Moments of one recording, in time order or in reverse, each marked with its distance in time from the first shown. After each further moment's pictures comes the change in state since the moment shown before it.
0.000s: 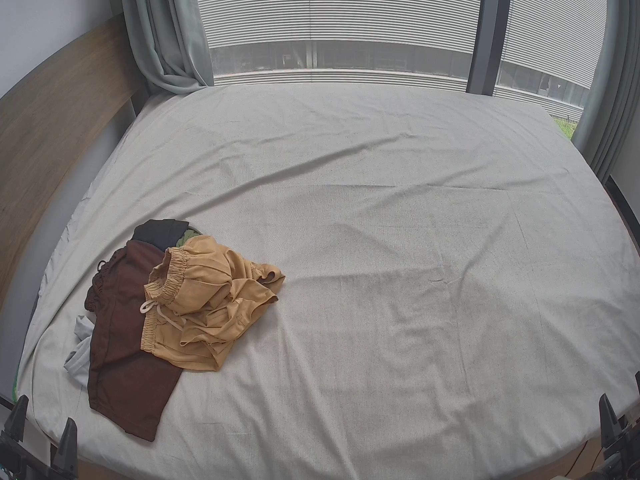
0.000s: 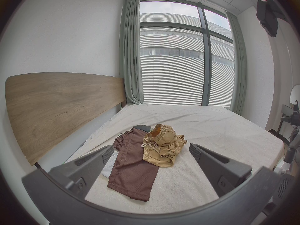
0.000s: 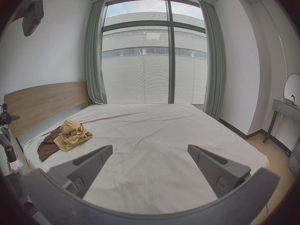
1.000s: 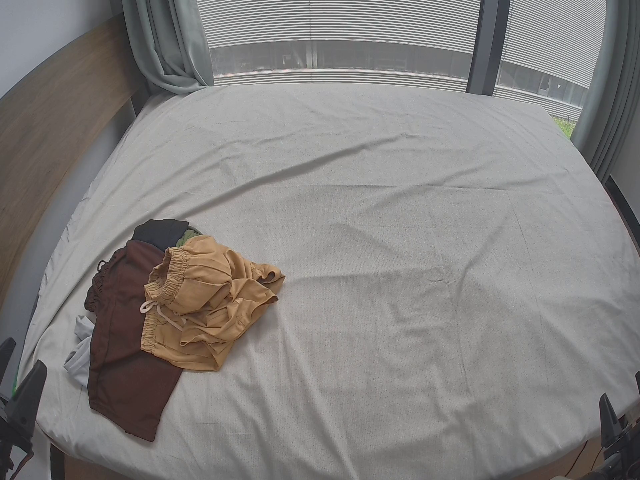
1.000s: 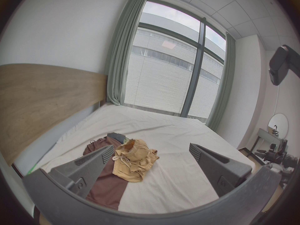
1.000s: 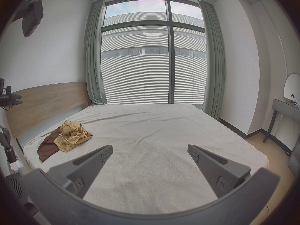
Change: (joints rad) left arm -0.181 0.373 -0.246 -0.132 -0.063 -0.179; right arm 0.001 0.000 0.000 0.000 -0.002 0.003
